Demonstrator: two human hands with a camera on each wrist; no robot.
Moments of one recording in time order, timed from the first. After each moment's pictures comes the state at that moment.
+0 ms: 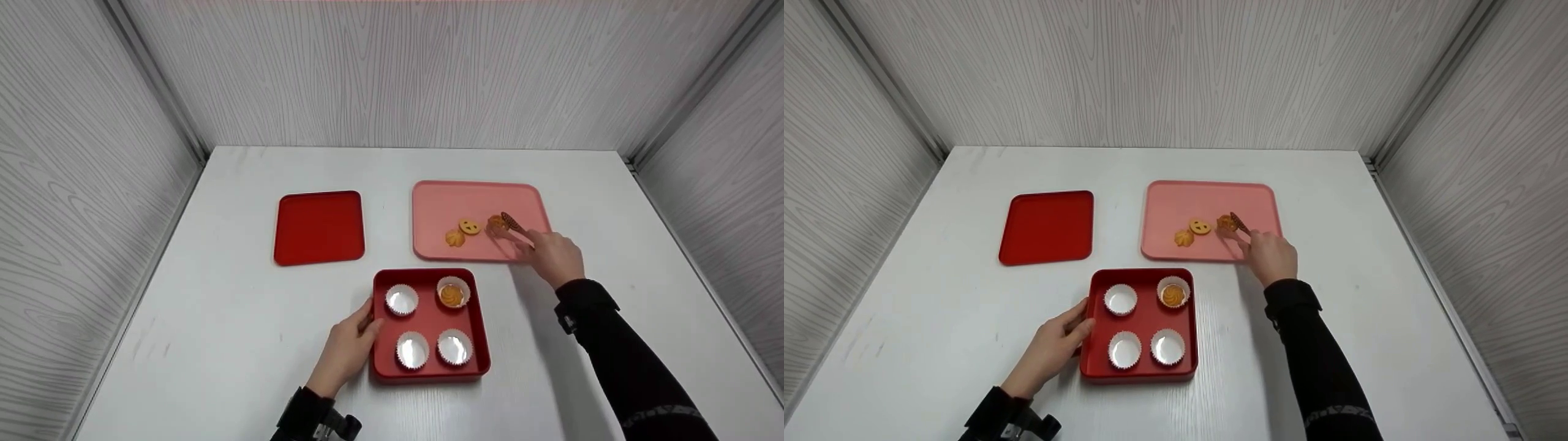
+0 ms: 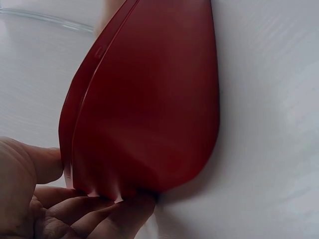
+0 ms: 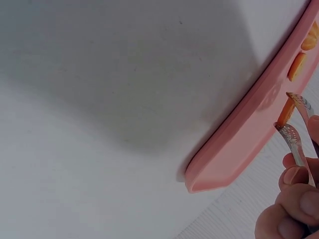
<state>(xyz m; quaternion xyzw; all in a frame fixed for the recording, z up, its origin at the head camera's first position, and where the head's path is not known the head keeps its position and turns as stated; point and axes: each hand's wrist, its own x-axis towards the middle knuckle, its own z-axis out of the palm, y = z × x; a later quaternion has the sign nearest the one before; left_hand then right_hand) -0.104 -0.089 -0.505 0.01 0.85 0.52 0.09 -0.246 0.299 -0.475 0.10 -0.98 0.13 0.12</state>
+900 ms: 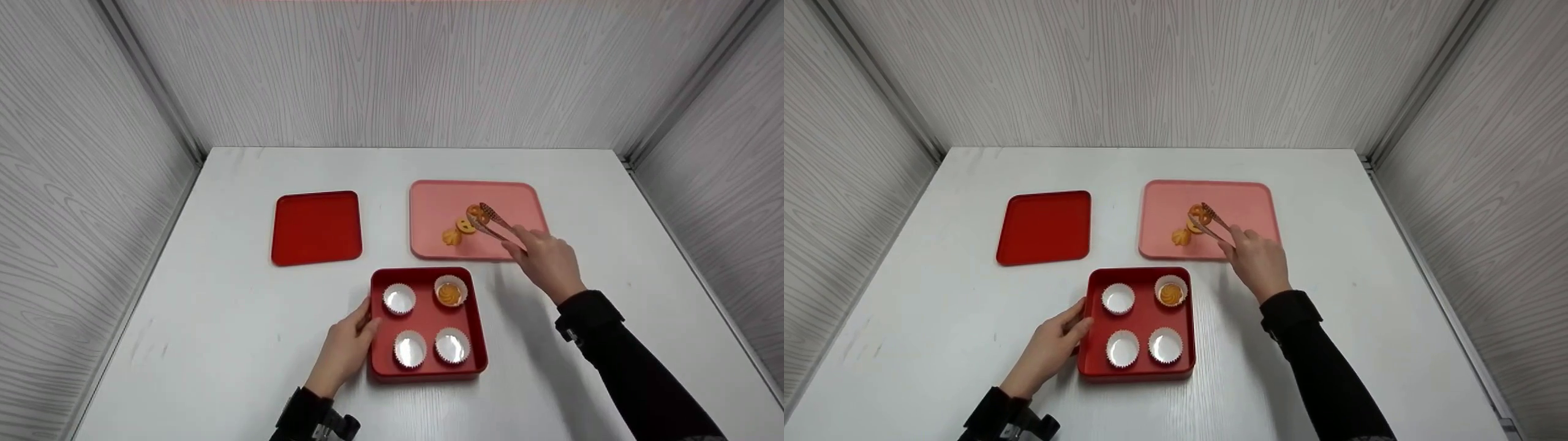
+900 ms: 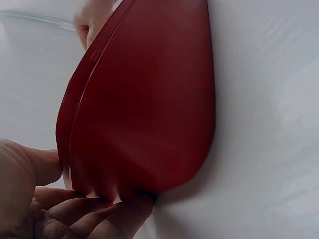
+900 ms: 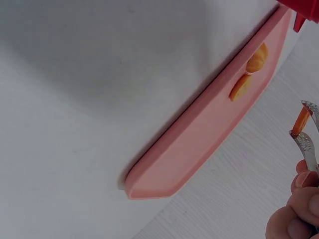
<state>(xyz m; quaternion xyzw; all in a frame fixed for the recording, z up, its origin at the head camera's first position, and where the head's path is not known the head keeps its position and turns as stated) -0.102 -0.088 -0.504 0.00 0.86 0.50 0.09 -0.217 0.276 -0.458 0.20 -0.94 0.13 0.26</state>
